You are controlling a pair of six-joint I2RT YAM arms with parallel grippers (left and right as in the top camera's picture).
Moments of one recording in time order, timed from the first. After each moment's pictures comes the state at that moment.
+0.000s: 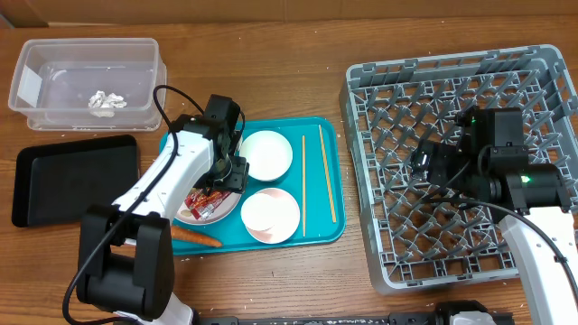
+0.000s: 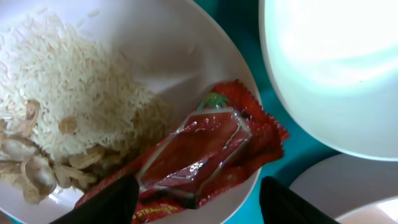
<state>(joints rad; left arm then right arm) -0.24 1.76 1.19 -0.97 -0.03 -0.11 0.04 1.19 1.11 -1.00 -0.07 0.28</state>
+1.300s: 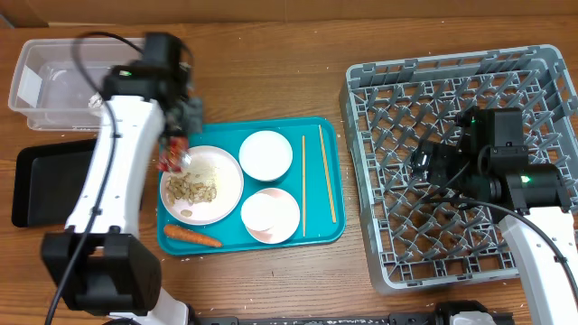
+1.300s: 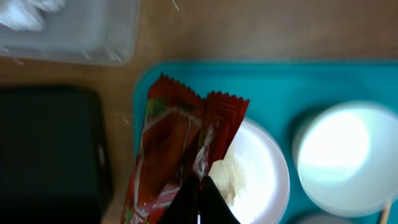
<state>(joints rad) -0.02 1.76 1.64 -1.14 -0.07 -0.10 0.04 1.19 1.11 -1.00 -0.07 0.28</state>
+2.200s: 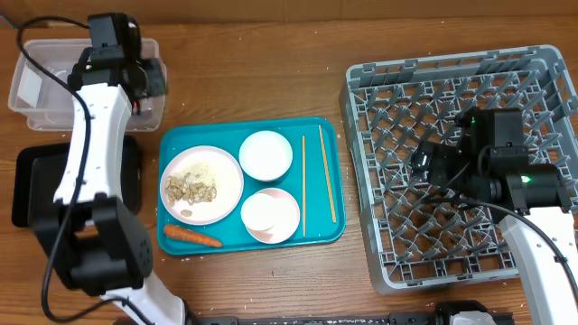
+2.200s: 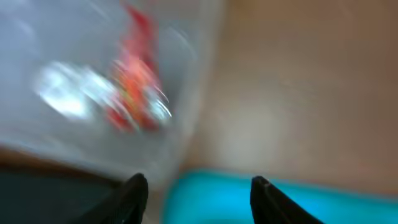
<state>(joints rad) 0.12 1.87 1.68 -0.82 -0.04 -0.13 0.04 1.19 1.11 -1.01 -0.07 0.28</state>
